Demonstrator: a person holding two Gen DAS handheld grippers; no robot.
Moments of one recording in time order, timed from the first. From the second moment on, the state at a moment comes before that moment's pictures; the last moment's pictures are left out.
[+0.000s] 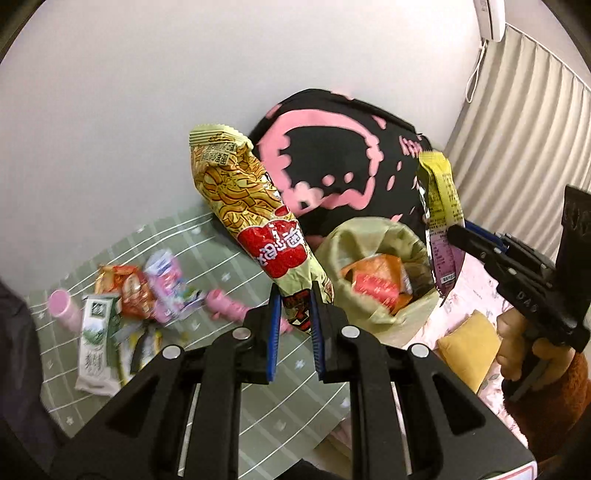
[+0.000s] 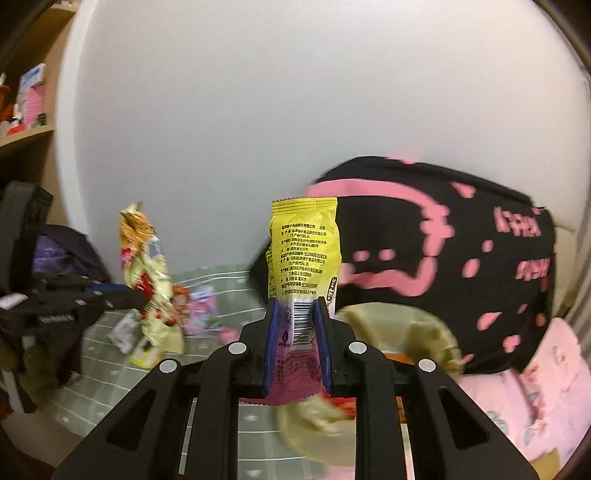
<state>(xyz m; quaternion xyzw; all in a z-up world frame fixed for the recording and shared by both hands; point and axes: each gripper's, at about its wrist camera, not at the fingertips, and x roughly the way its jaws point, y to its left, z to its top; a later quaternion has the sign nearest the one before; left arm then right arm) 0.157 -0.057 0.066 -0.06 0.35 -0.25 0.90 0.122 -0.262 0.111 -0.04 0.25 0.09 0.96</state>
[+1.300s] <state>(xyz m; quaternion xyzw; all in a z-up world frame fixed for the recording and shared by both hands) 0.209 -0.194 0.011 -0.06 0.41 -0.25 0.87 0.201 -0.391 0.042 0.02 0.31 0.14 0.94</state>
